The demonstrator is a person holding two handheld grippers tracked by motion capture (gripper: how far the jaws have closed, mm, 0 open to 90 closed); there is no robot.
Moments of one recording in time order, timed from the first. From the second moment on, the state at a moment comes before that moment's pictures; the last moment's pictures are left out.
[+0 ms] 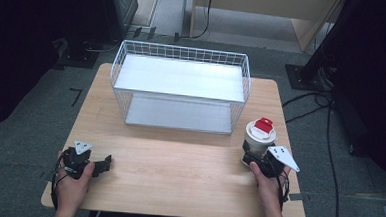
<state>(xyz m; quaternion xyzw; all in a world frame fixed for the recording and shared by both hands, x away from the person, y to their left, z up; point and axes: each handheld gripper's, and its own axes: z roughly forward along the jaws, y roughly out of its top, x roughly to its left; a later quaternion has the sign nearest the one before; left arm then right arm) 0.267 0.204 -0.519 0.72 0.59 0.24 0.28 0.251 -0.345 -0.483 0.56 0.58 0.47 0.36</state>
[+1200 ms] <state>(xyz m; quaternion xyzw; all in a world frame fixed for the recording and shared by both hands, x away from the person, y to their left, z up) 0.267 0.204 -0.519 0.72 0.59 0.24 0.28 0.242 -0.261 -0.395 0.44 0.56 0.59 0.39</state>
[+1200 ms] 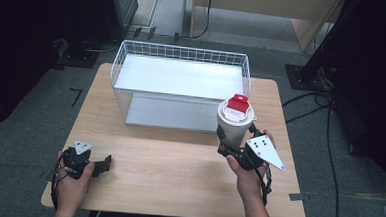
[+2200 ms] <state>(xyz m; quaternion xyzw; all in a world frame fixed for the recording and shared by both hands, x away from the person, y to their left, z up) 0.267 0.204 -0.519 0.72 0.59 0.24 0.28 0.313 -0.213 -0.321 0.40 0.54 0.62 0.41</state>
